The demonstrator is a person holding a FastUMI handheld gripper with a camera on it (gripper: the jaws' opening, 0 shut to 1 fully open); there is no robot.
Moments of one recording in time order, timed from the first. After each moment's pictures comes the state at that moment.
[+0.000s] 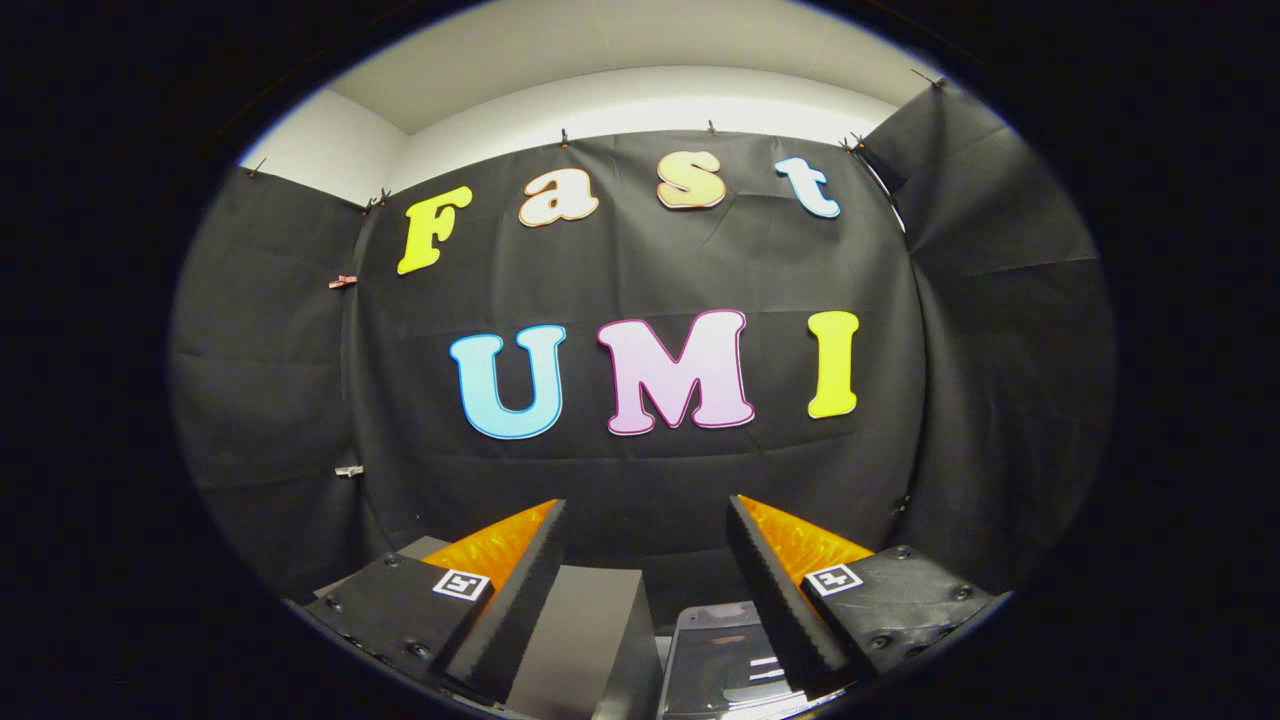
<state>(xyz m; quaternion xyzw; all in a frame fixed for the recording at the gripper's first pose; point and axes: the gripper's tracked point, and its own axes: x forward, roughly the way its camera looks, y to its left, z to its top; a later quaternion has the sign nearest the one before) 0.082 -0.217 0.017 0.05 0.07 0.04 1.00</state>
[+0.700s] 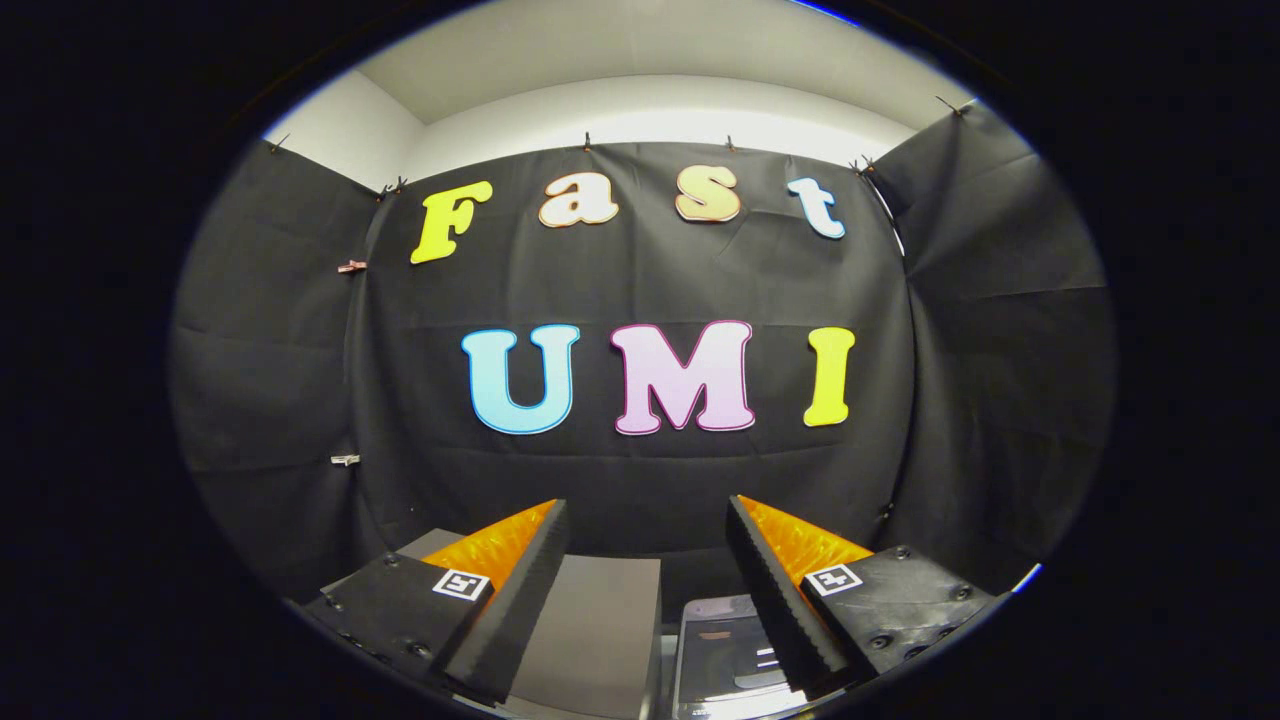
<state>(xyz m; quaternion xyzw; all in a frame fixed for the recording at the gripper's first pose) 0.048 -0.183 0.025 0.03 0.06 0.02 1.00</state>
